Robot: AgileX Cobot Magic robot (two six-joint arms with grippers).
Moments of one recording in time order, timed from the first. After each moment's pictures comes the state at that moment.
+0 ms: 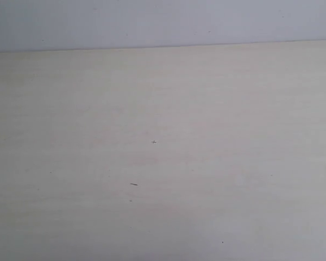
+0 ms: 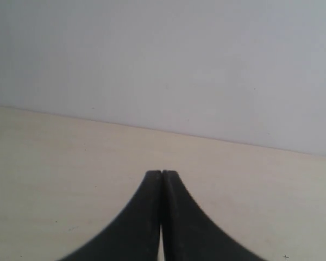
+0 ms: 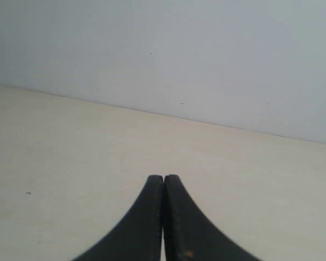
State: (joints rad) left arm -0.04 0.01 0.00 0.07 0.12 -0.30; right arm 0.27 0.00 -0.10 0.06 0.33 -0.13
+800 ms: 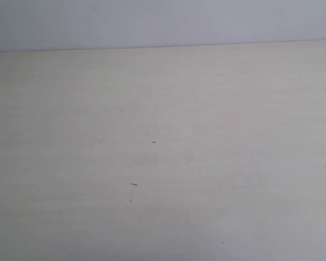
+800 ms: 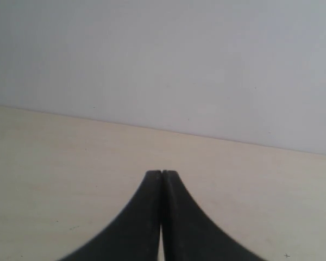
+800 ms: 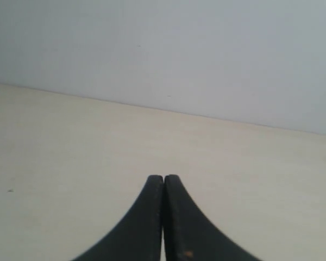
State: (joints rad) left arm -0.04 0.01 0.00 0.07 0.13 -0.30; right arm 0.20 0.00 -0.10 0.06 0.34 -0.13
